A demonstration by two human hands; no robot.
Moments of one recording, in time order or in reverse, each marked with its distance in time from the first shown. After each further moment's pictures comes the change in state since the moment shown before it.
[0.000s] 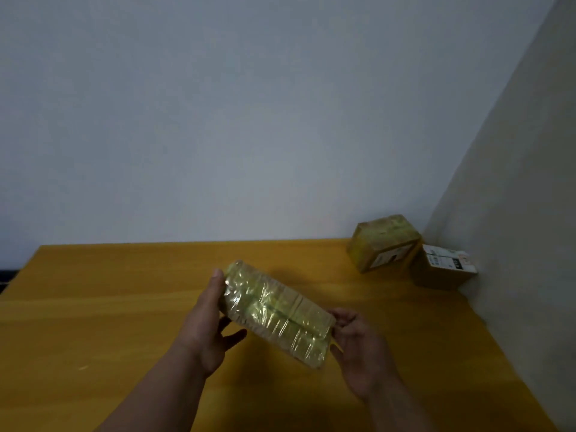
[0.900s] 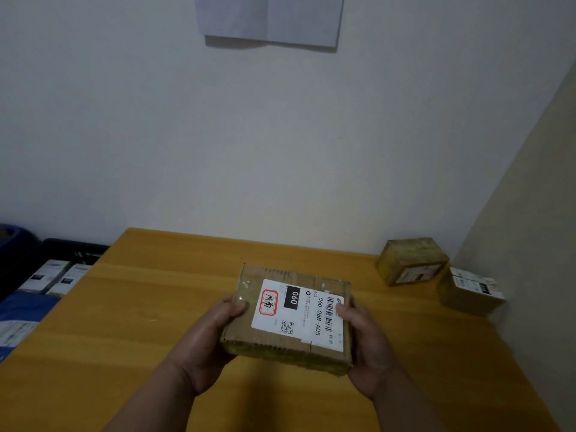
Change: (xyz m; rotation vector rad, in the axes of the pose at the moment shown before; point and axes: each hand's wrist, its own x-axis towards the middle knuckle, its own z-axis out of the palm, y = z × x) left_hand -0.119 -0.016 -0.075 0.013 -0.255 0.141; right_hand -0.080 0.011 0.031 -0.127 -0.434 0.025
